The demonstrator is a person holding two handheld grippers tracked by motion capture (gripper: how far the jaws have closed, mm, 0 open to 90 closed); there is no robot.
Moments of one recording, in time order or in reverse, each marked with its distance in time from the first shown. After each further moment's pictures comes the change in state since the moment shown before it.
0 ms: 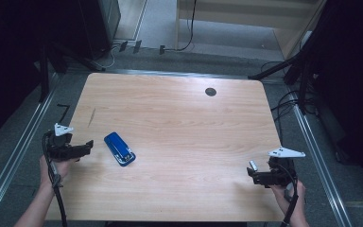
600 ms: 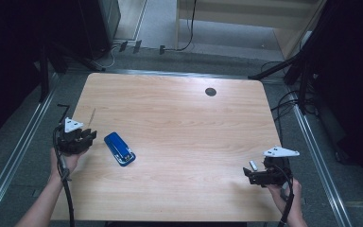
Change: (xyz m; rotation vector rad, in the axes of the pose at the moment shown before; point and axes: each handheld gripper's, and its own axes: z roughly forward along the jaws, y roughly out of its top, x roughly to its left) left arm -0.017 0.016 0.017 -0.081 -0.078 0.068; right arm 0.010 0.006 0.004 0.010 0.008 -0.045
